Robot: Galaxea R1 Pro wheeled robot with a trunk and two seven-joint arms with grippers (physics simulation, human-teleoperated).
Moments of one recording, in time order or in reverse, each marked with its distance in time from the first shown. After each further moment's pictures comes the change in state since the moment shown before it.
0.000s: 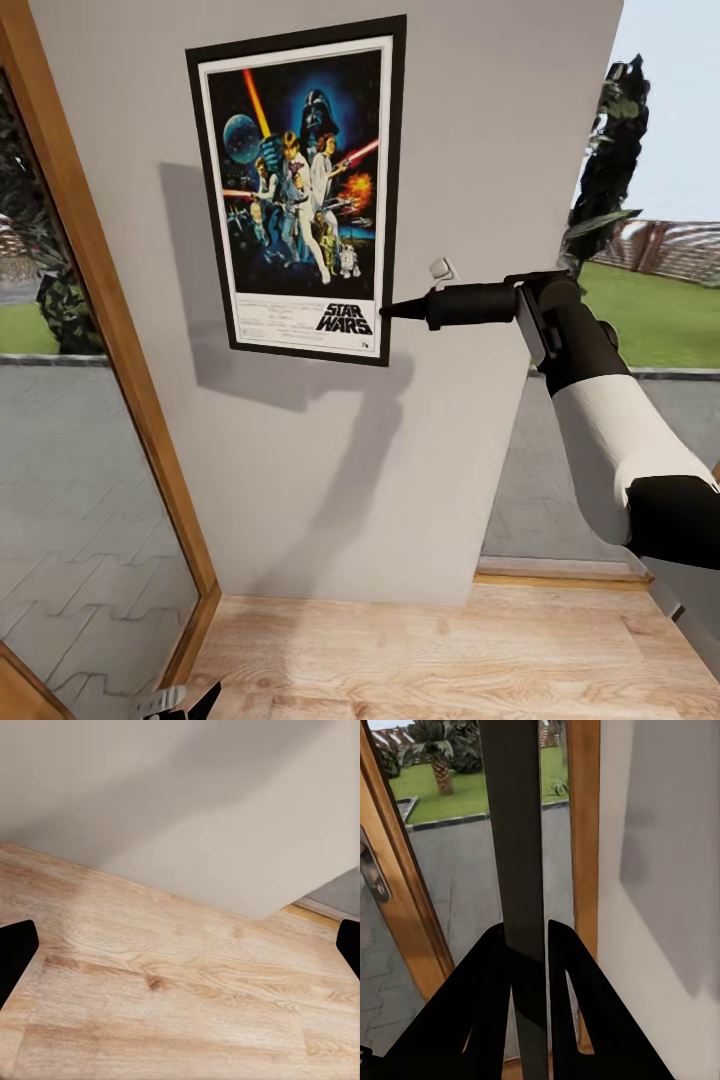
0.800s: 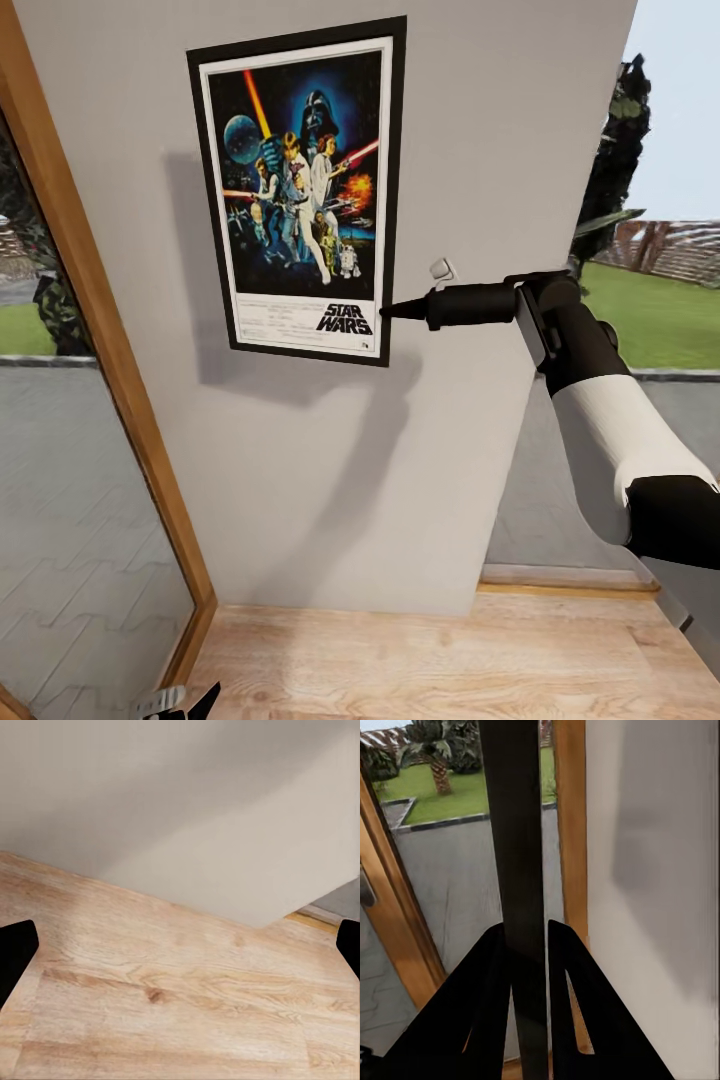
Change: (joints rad) left arm 0.000 0.001 0.000 0.000 0.000 0.000 0.000; right arm 0.000 0.000 0.000 0.002 0.000 0.000 -0.001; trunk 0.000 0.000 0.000
